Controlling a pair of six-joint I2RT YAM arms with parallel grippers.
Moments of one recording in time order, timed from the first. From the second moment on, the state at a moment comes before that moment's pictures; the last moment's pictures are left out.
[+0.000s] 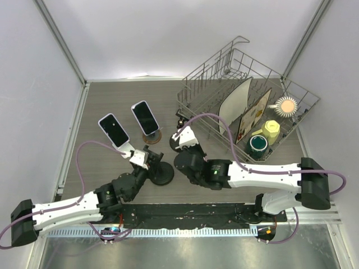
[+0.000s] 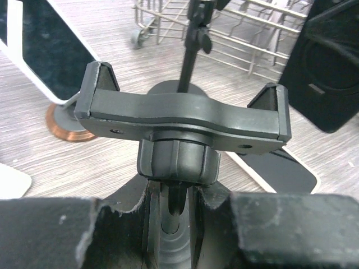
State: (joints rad) left arm -1.17 0.56 0.15 0.34 -0.69 -0.23; right arm 1.32 1.38 0.97 -0.09 1.12 0.17
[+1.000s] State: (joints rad) left arm -1.17 0.55 0.21 0.17 -0.77 -0.21; right arm 1.08 1.63 0.94 -0.70 1.00 0.63
